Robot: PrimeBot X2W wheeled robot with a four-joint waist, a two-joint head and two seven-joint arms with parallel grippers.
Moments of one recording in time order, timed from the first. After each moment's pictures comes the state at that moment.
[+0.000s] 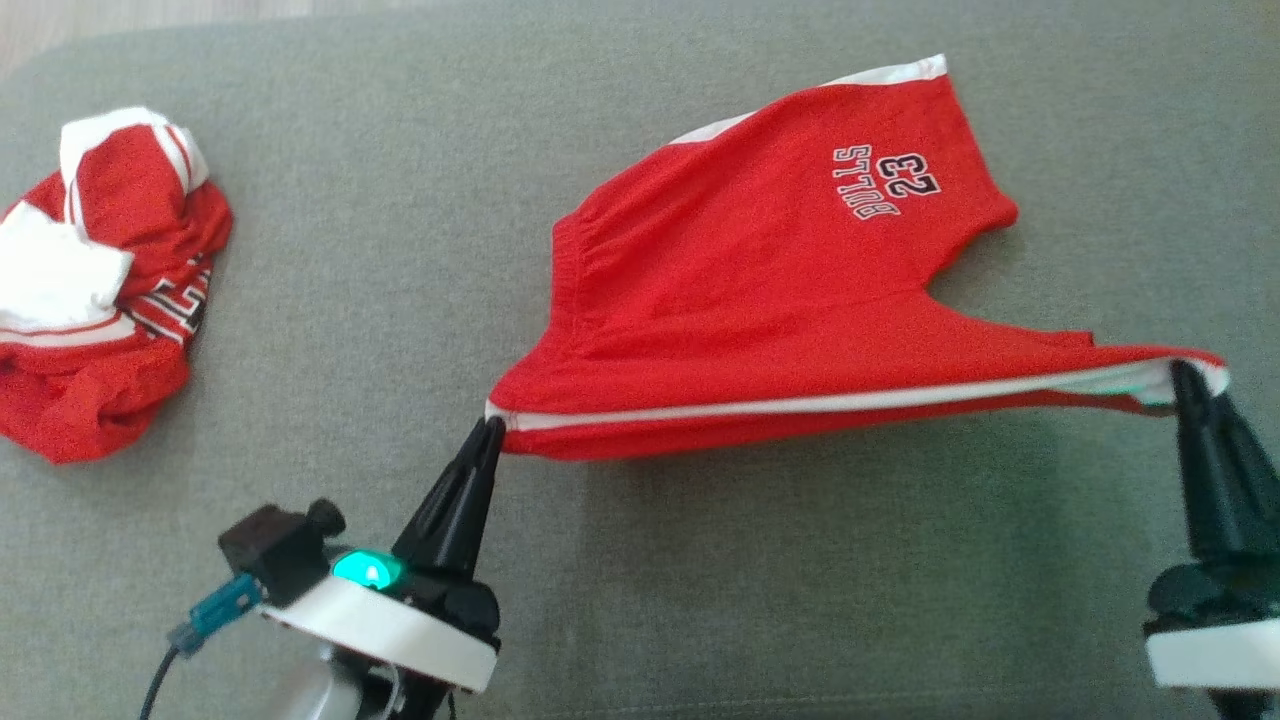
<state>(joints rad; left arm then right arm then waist) -0.03 0.21 -0.44 0.06 -0.69 -0.13 -0.25 0.24 -0.15 -0.08 -0.48 0.46 0.13 0.12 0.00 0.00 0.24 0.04</state>
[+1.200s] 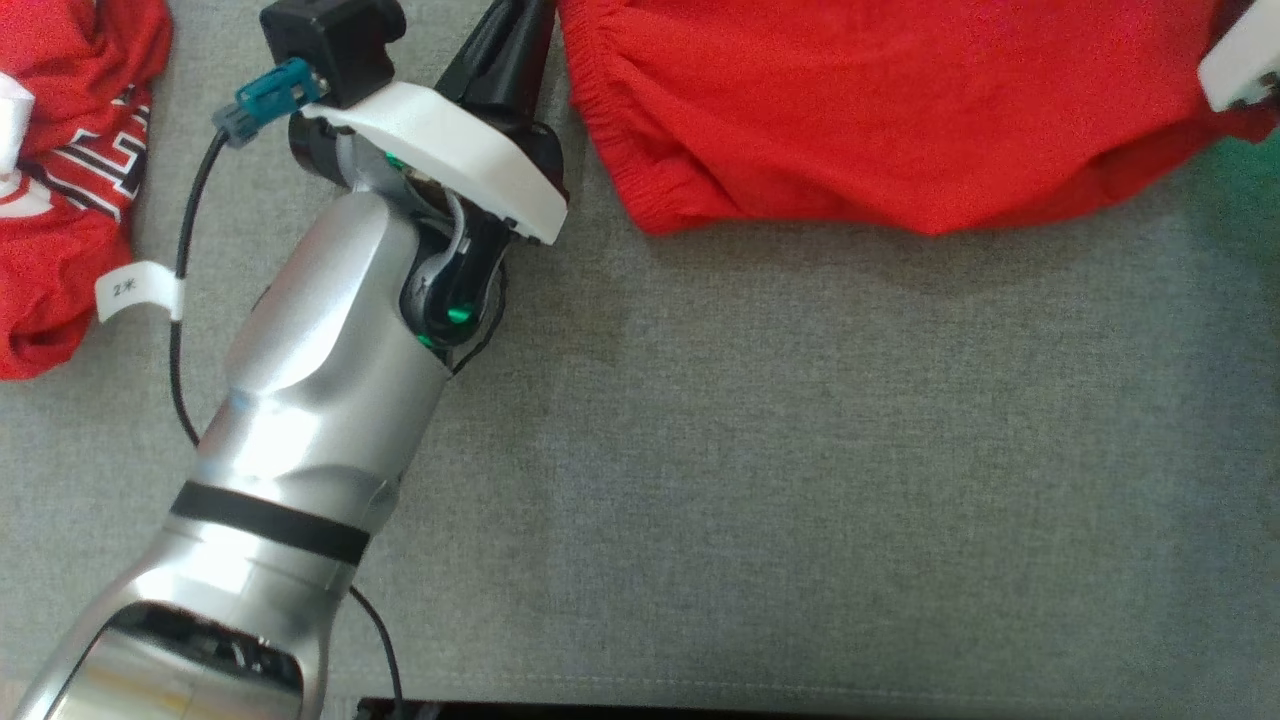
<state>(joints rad) -0.89 0.06 -0.54 0.61 -0.69 -0.12 -0.21 -0.88 -0.45 0.23 0.37 0.46 0.13 0.27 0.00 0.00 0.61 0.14</state>
